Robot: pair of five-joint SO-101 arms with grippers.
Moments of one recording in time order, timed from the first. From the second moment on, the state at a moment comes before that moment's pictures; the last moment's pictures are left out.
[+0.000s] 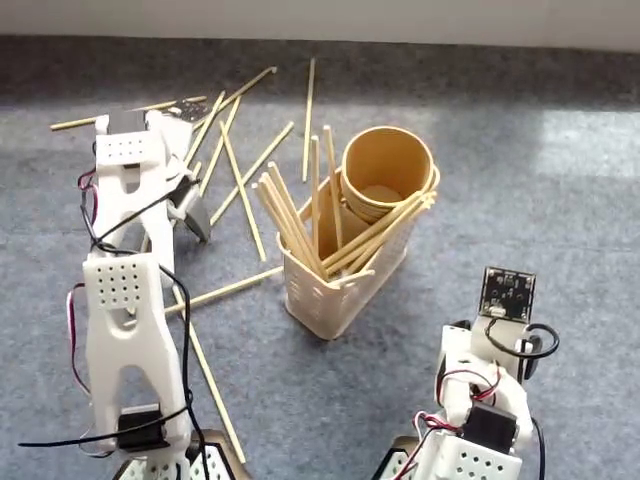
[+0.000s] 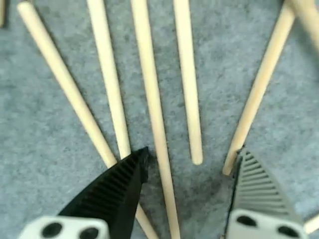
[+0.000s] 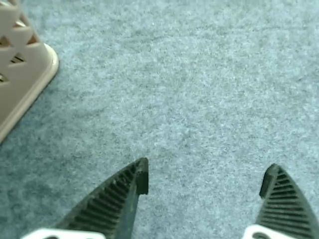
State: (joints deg) left arm -15.2 65.8 -61.9 98.8 -24.5; right arm 14.2 -104.4 95.2 64.6 11.1
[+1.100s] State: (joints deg) left arm 10.4 18.0 -90.1 98.7 -6.3; right arm 14.2 -104.4 95.2 64.6 11.1
